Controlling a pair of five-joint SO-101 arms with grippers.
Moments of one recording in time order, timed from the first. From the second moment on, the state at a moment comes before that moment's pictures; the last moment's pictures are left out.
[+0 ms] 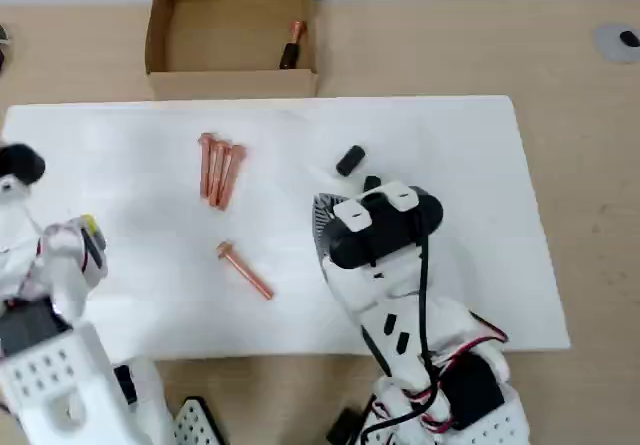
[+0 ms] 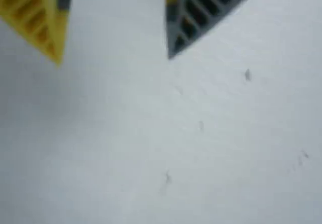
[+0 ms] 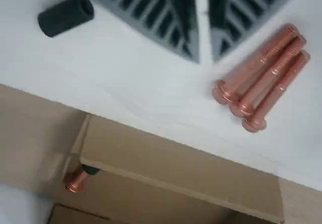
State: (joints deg) left arm -29.2 -63.1 51.0 69.7 -10.2; right arm -32.2 -95.6 70.7 48.7 -7.6
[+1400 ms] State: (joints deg) left arm 8.0 -2.0 11.5 96.0 19.2; right arm -24.3 -61.6 45.7 71.8 -10.2
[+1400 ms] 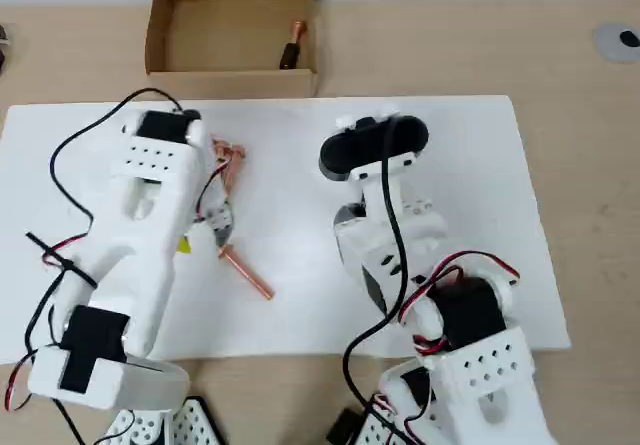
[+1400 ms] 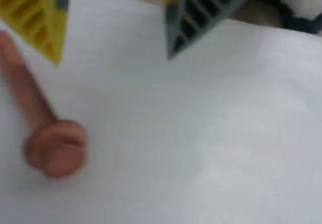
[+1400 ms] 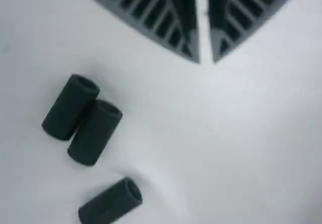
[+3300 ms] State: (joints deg) left arm 10.5 19.9 7.7 90.8 44.1; right arm -24.3 -61.6 46.0 71.8 -10.2
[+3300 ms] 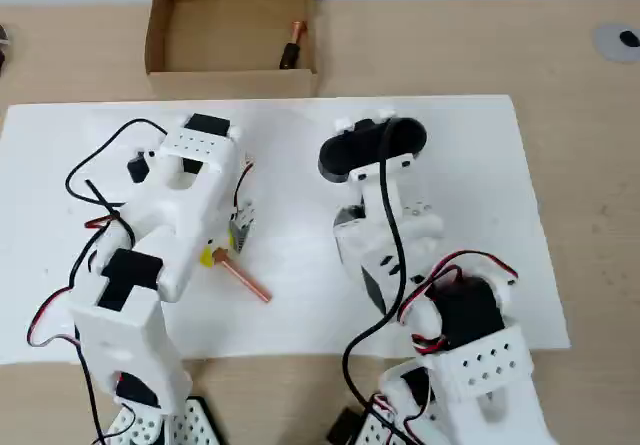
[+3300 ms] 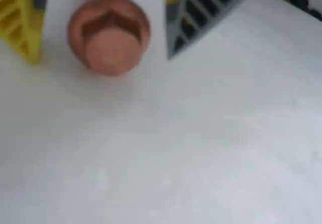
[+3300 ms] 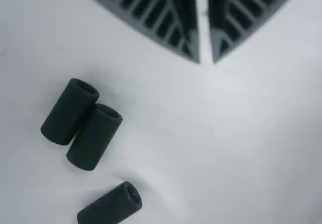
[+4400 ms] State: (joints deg) left arm 10.7 34.4 -9.7 97.6 33.3; right arm -24.3 -61.6 46.0 71.8 -10.2
